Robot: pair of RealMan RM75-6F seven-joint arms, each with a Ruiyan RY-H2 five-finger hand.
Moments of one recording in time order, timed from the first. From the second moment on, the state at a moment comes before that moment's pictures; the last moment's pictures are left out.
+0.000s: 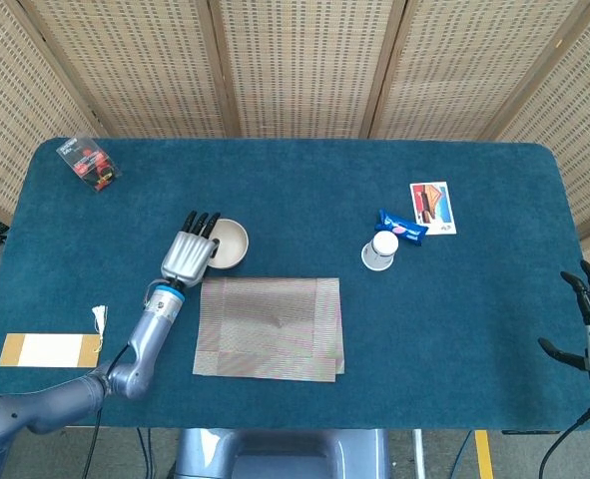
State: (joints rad) left arm -0.80 -1.81 -0.26 -1.04 1.09 0.91 0.60; right arm 0.08 -1.09 0.13 -1.54 -1.44 1.49 0.17
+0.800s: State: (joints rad) left arm -0.79 -1.82 -0.23 -1.00 1.12 0.99 0.57; right arm 0.07 -1.07 0.12 -1.55 -1.47 1.51 0.19
